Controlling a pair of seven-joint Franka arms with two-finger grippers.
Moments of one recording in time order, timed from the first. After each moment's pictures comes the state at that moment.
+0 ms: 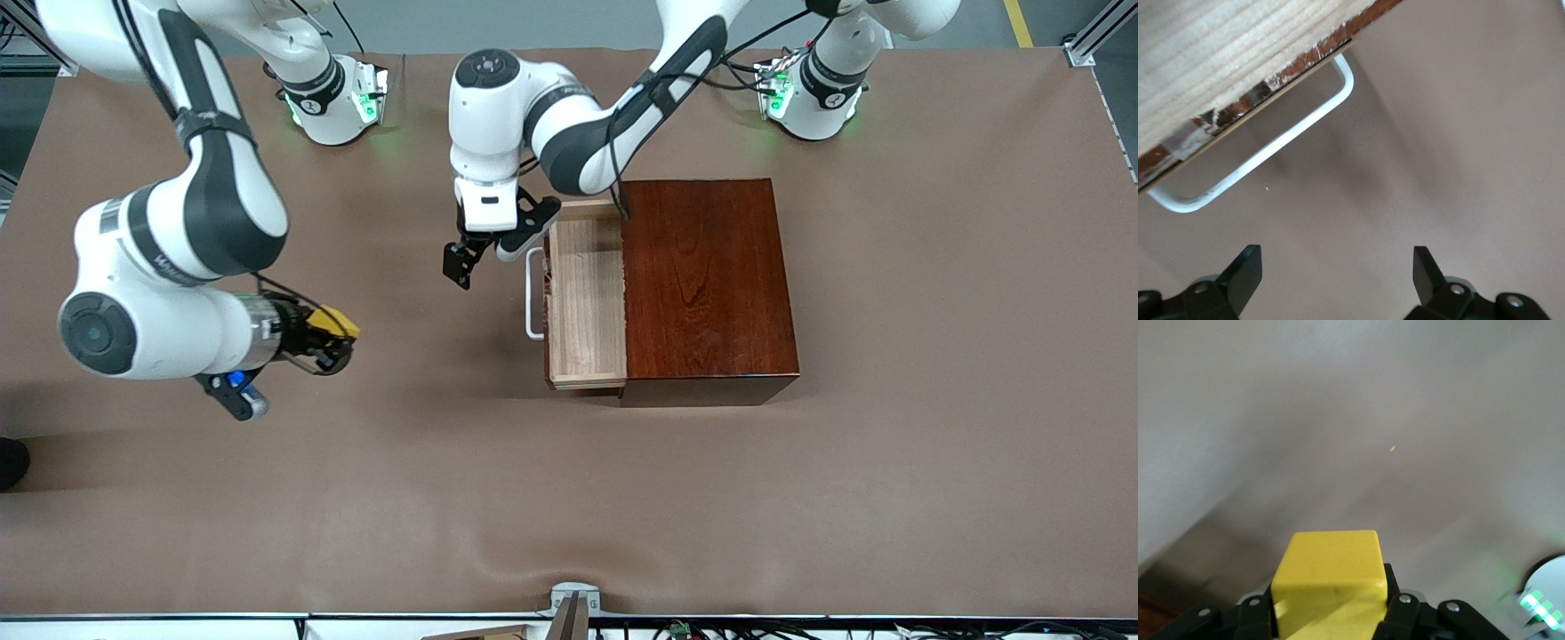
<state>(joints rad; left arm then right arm) -0.93 0.74 -0.09 -1.24 0.22 2.25 -2.08 0.15 0.50 0.04 -1.32 0.15 1.51 0.86</state>
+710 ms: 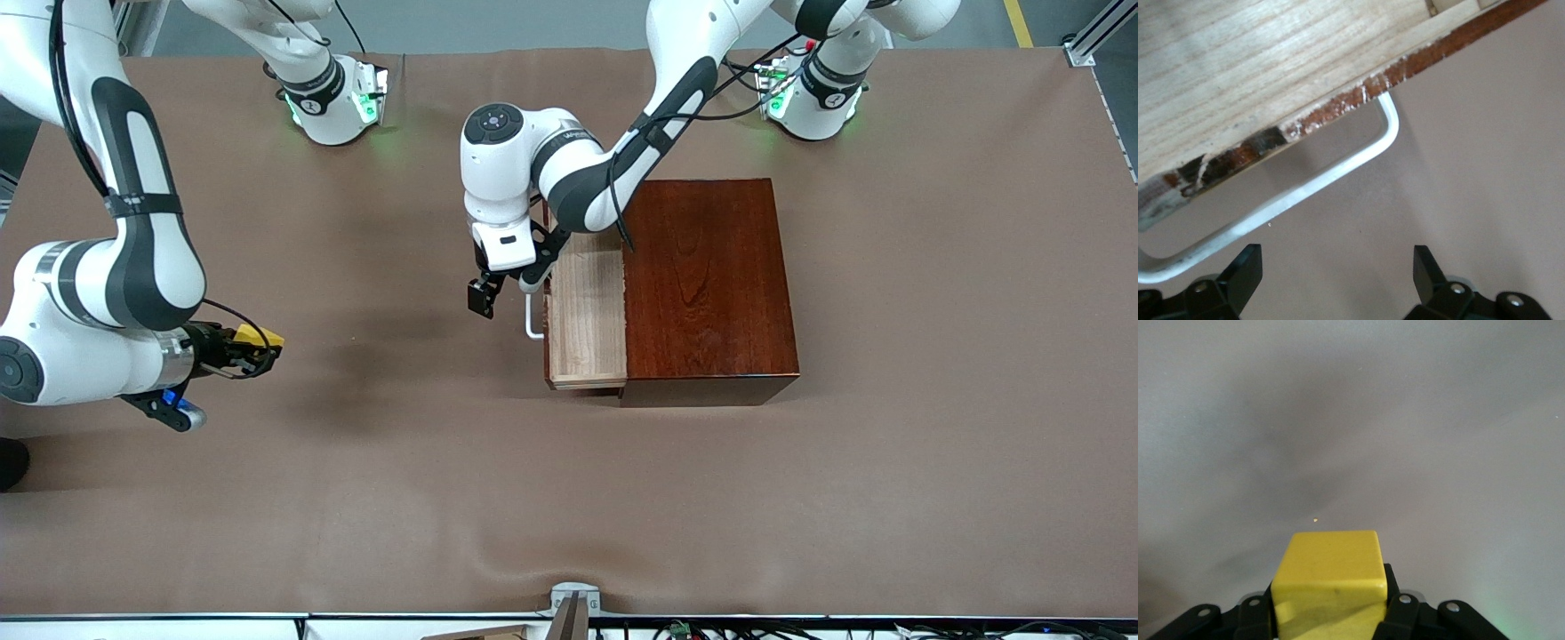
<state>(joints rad) -0.93 0.80 -0.06 -1.24 0.22 2.24 -2.17 -0.06 0.50 0.04 -1.56 0.13 1.68 0.42</state>
